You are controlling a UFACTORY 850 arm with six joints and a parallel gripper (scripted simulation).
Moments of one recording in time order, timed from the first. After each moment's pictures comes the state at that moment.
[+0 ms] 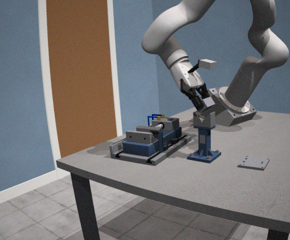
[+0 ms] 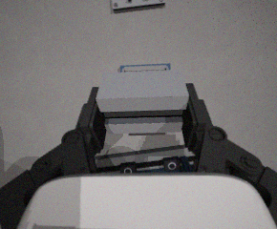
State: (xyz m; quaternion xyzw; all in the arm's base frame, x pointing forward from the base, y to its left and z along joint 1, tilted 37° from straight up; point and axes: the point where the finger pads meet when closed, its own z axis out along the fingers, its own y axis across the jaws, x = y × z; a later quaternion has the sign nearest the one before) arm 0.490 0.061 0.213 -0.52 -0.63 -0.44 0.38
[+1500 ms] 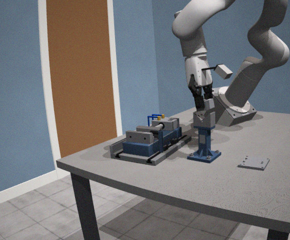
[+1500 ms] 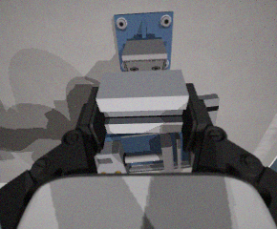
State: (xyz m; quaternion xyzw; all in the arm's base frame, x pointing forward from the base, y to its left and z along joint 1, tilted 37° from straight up) arm 0.489 0.063 0.217 -0.60 -0.69 -0.32 0.23
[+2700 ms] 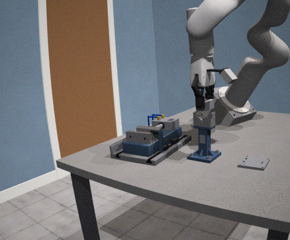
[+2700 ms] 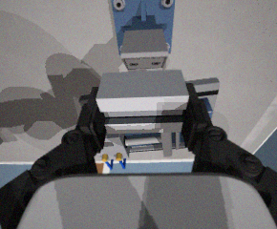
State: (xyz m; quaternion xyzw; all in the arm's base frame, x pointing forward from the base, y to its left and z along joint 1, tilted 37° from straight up) arm 0.489 0.065 0.218 -0.63 -0.71 -0.27 0.17
